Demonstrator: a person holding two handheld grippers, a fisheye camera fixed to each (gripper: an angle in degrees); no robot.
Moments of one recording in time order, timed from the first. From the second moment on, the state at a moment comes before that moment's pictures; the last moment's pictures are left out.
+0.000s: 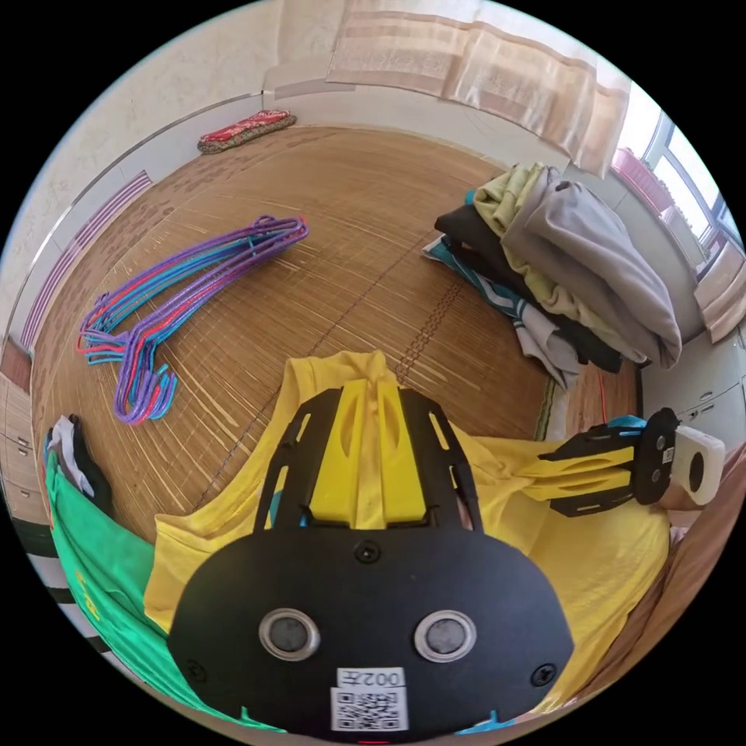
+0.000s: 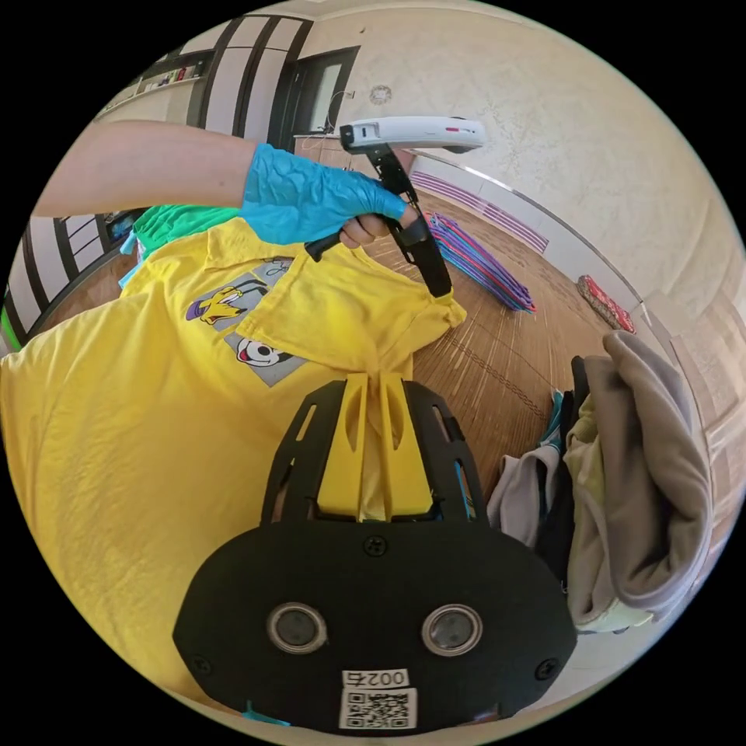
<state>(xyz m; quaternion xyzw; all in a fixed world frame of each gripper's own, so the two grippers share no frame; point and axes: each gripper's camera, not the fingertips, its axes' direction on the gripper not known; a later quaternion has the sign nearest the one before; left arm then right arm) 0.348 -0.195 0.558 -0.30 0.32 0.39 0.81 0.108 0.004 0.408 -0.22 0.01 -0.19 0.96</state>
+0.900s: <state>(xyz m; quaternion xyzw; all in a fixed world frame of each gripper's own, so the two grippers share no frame) 0.445 -0.251 0.640 -0.32 0.31 0.42 0.79 0.165 0.003 0.419 -0.24 0.11 -0.11 0.96</state>
